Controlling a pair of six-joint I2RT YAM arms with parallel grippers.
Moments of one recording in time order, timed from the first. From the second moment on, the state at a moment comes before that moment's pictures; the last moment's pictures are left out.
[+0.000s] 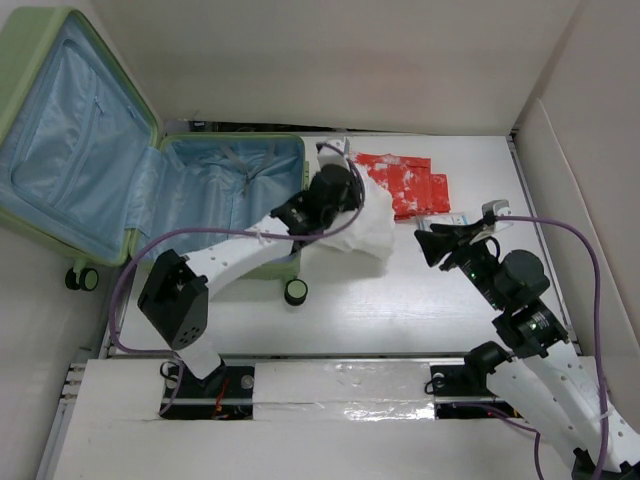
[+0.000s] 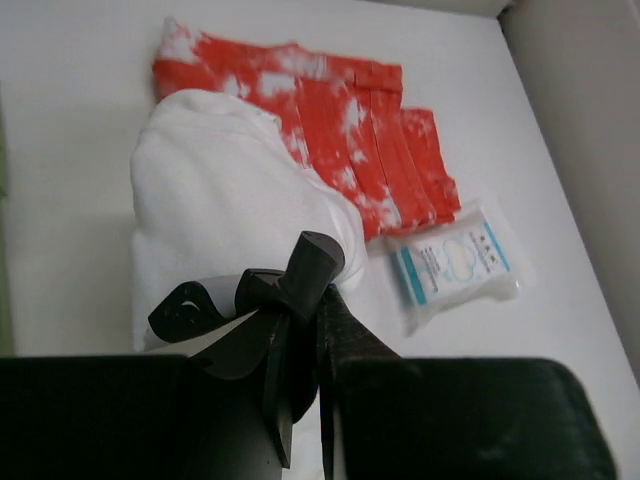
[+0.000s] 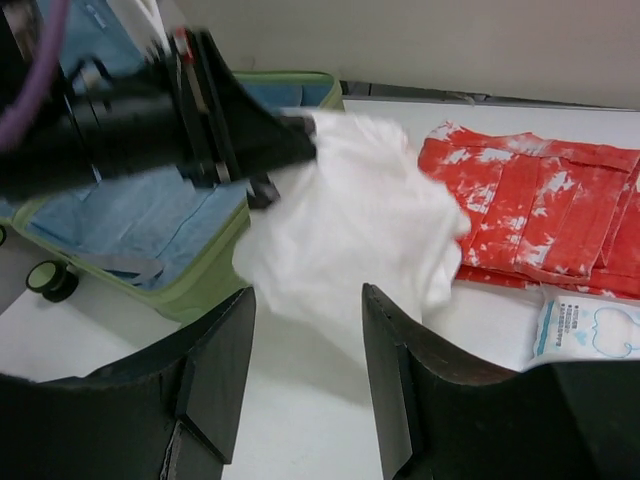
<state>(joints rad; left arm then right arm) -0.85 1.64 1.29 -0.03 -0.37 -0.58 0.47 0.50 0.62 -0.08 -0.07 0.29</state>
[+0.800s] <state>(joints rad) 0.00 1.62 1.10 -0.09 -0.07 -0.69 0.47 0.53 0.61 -0.02 -0.07 0.30</state>
